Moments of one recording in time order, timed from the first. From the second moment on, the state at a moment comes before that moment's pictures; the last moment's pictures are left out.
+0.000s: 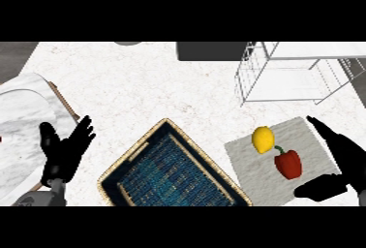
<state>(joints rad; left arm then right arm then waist) -0.06 0.32 -0.09 -1.31 0.30 0.13 0.24 -0.01 -0.63 0.22 -1.85 0.30 0.15 0.78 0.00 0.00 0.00</state>
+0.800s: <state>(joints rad) -0.05 0.27 -0.02 -1.33 0.24 0.07 0.27 -0.01 -0.43 0.20 -1.69 0.59 0.16 0.70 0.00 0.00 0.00</state>
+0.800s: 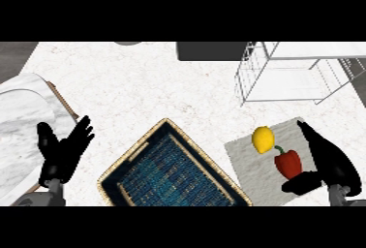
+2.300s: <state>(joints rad) -0.04 0.21 0.06 -1.35 0.16 0.01 0.28 -0.09 -0.30 0.17 -1.35 0.81 0.13 0.31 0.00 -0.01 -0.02</state>
